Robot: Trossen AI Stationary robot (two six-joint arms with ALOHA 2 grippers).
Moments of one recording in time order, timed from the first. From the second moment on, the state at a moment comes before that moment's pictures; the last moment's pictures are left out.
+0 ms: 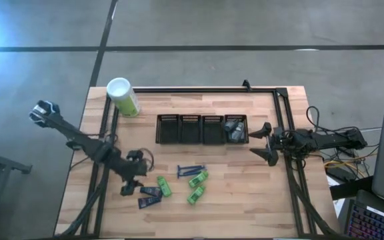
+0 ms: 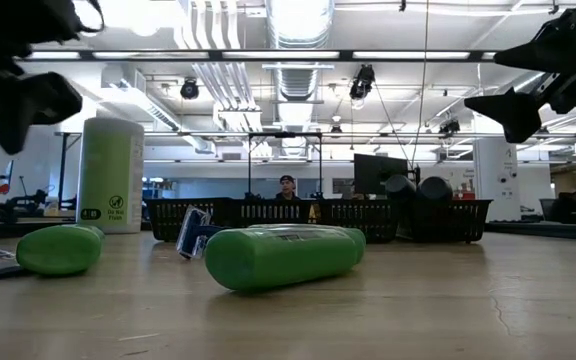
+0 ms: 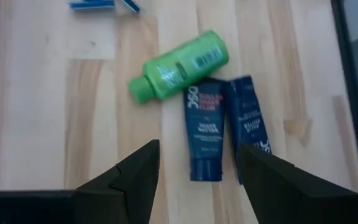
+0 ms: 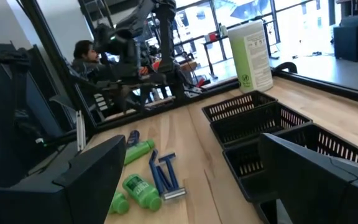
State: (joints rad) left arm -0.55 1.03 0.64 -0.58 -0.05 -0.54; right arm 0.14 0.03 0.01 0.04 0.19 0.34
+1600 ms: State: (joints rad) left arm -0.71 1.48 0.70 -0.49 -0.12 -0.57; right arm 0.14 0.03 0.01 0.04 0.18 0.34
